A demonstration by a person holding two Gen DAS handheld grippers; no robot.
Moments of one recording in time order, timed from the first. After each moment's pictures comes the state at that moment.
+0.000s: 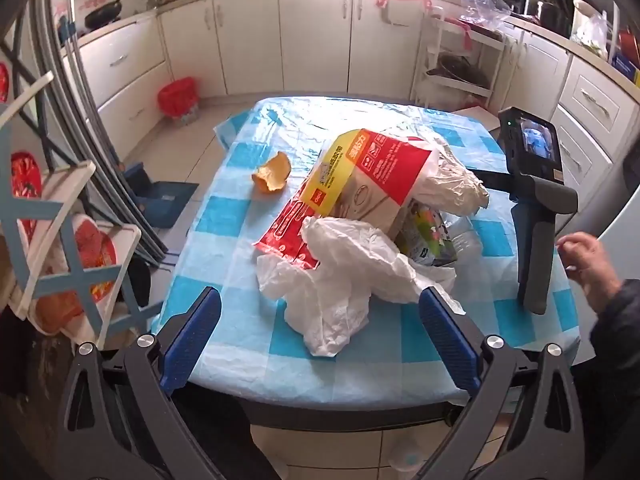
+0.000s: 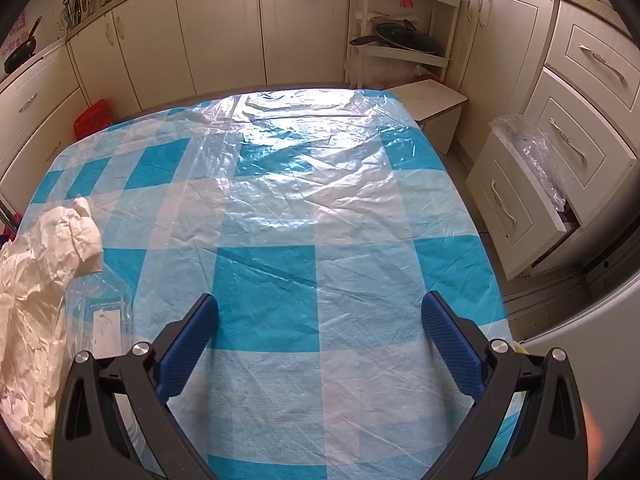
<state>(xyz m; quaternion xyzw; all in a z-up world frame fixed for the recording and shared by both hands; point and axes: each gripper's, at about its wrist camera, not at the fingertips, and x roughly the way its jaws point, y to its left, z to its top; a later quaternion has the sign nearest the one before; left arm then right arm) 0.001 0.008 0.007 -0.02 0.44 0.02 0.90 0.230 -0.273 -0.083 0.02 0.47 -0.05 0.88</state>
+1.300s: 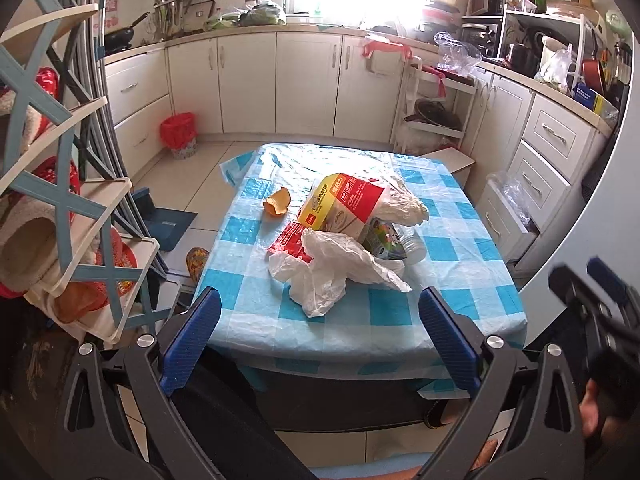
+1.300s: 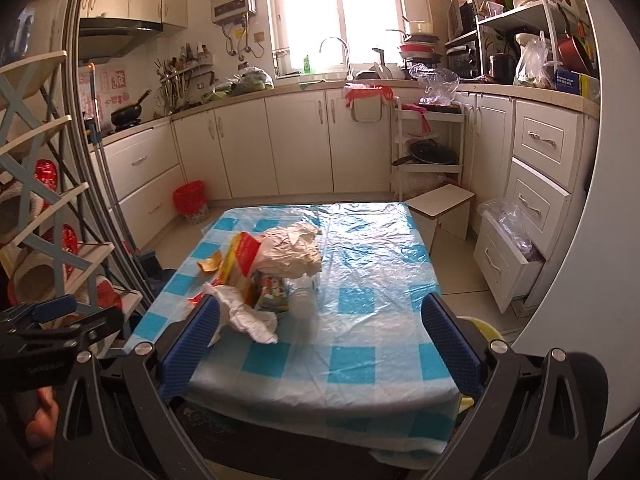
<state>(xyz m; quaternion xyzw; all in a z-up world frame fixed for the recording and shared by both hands) -0.105 0.018 0.076 -0.03 0.36 -0.01 0.93 -0.095 -0.231 0.075 0.05 0.27 0.06 0.96</state>
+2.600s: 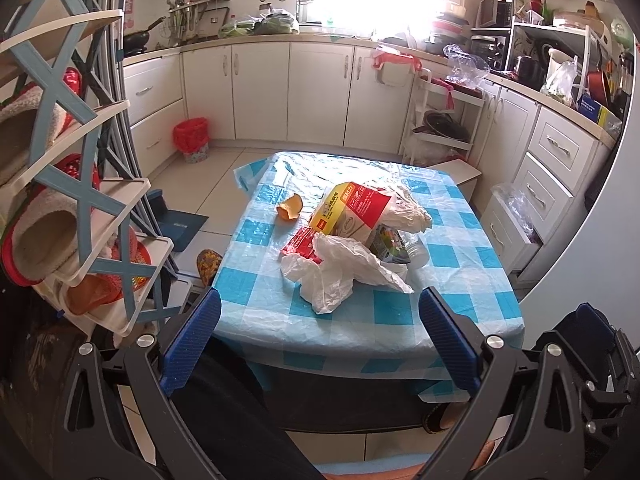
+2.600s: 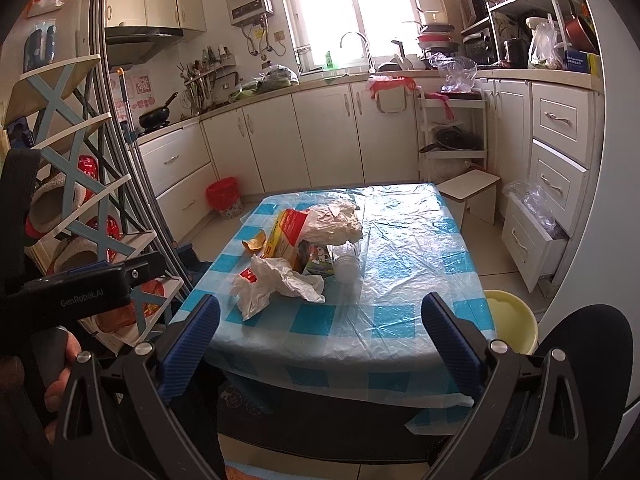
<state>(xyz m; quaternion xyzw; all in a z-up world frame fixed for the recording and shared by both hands) -0.126 0.024 0.089 -0.04 0.35 0.01 0.94 -0.132 -0.225 0.070 0.07 0.27 0.12 0.95</state>
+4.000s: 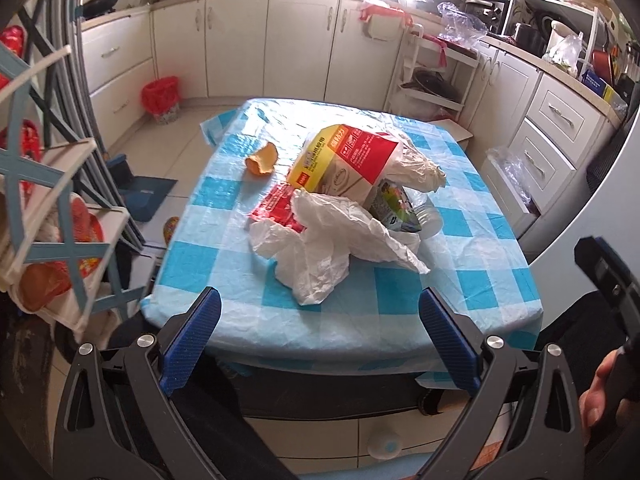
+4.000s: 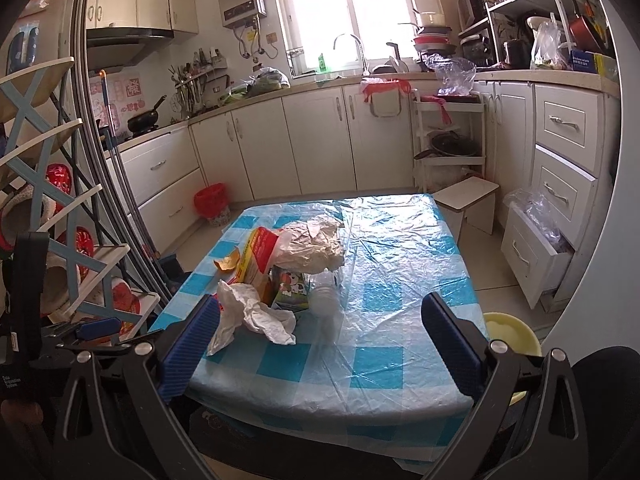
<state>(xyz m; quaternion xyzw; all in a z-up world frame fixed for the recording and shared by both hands) -0.049 0.022 0.011 -0.05 0.42 -0.04 0.90 -0.059 -0.243 0.045 0.07 0.28 0.09 0.95</state>
